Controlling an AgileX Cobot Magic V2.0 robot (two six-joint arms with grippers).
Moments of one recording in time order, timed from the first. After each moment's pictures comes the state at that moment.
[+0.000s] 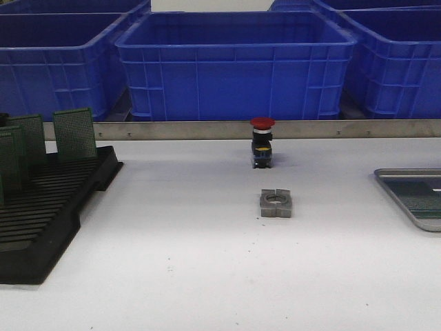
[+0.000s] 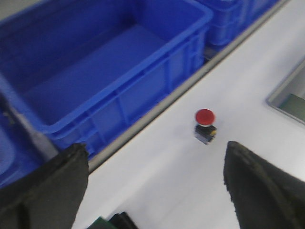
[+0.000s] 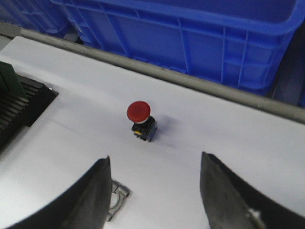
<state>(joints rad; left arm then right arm) -0.19 1.37 -1.40 -0.64 0.71 0.94 -0.10 1.35 -1.14 0.89 0.66 -0.91</state>
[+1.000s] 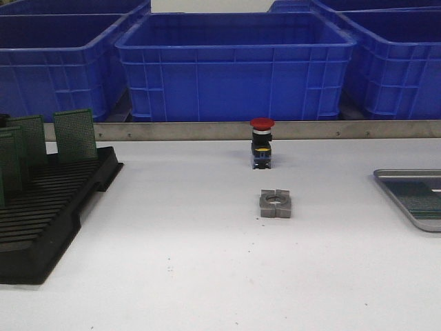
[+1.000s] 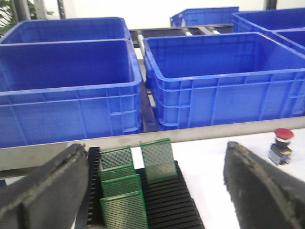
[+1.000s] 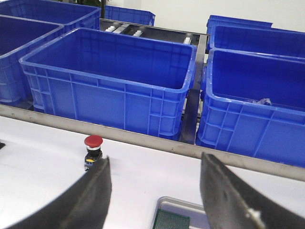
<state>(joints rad) -0.13 0.36 -0.31 -0.82 0.08 0.89 -0.02 0.34 -0.34 0.90 0.19 -0.94</state>
